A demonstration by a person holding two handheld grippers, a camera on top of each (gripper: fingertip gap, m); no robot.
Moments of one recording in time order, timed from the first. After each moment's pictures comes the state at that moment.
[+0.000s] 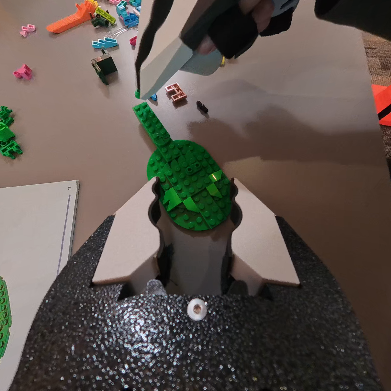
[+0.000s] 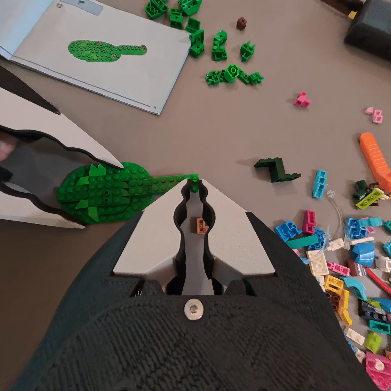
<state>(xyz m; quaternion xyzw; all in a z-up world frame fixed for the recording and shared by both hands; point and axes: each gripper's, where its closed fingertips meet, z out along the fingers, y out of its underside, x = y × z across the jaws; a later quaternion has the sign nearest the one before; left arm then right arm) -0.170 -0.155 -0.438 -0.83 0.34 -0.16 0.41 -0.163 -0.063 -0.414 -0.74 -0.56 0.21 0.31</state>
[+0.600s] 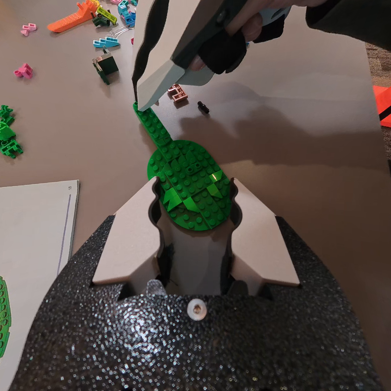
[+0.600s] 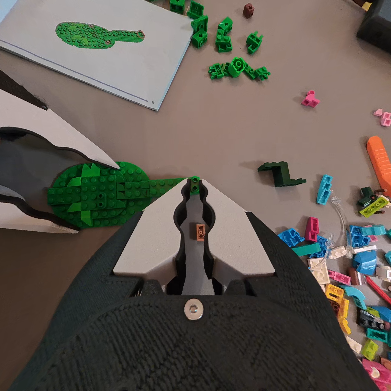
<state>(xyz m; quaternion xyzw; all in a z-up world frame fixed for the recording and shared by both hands) -0.171 -0.154 -0.438 -0.83 0.34 -0.16 0.41 -0.170 -0.062 -0.423 -0.74 -0.57 0.19 0.30</state>
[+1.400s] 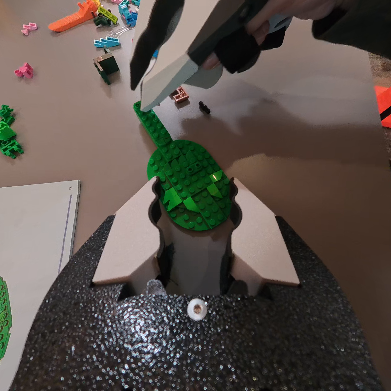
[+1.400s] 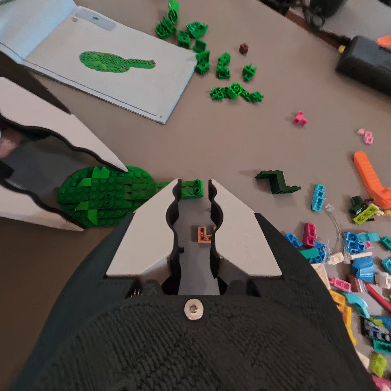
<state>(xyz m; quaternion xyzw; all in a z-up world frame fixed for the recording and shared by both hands) -0.172 -0.153 -0.438 -0.83 0.34 -0.16 0.41 -0.171 -0.065 -0.412 -0.71 -0.57 0.23 0.35</state>
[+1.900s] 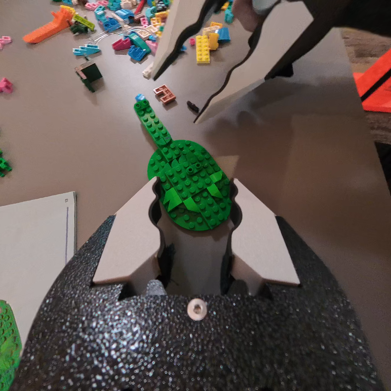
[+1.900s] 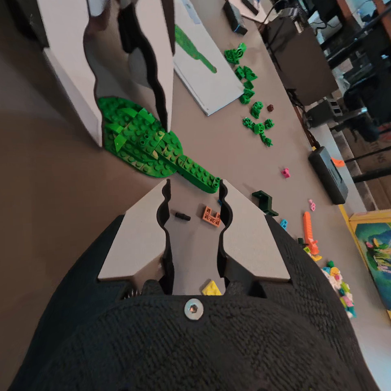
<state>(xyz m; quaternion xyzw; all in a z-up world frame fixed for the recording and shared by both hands) -0.171 -0.157 -0.437 -0.81 0.39 -0.18 0.40 -0.143 -0.105 -0.410 -0.50 -0.73 0.14 0.45</state>
